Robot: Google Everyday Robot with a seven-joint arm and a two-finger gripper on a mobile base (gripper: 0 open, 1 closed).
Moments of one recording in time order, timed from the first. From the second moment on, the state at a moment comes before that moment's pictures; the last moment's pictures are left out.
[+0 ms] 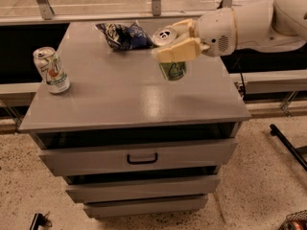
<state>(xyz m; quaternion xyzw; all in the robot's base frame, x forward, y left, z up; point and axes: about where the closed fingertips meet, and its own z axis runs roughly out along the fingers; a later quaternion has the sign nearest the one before) 0.561 -0.026 0.992 -0.55 0.58 0.37 0.47</state>
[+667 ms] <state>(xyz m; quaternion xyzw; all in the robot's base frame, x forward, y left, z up) 0.561 -0.043 0.984 -0.47 0.58 0.42 0.52</state>
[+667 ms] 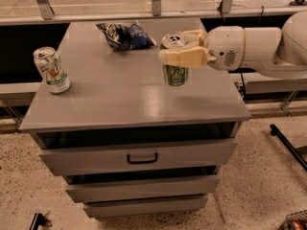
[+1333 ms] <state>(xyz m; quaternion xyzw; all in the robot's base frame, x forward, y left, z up) 0.563 -0.058 0.957 -0.44 0.60 0.44 0.51</state>
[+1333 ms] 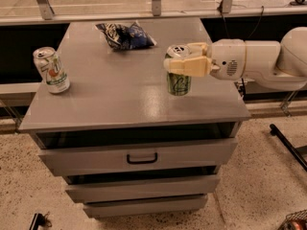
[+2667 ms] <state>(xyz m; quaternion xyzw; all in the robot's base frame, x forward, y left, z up) 0.557 -0.071 0.909 -0.42 0.60 0.47 0.50</state>
